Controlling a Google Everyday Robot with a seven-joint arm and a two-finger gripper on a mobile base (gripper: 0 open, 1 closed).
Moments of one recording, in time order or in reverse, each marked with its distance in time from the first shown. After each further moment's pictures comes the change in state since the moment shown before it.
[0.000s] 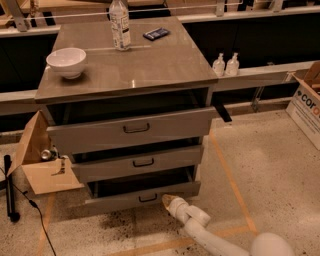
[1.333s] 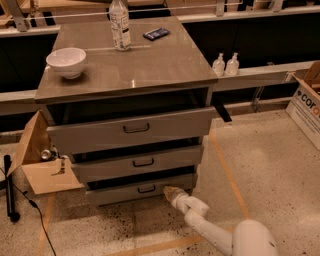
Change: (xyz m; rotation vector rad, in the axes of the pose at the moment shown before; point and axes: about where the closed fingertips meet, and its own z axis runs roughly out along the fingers) arm 0.016 -0.037 0.038 0.029 0.005 -0.080
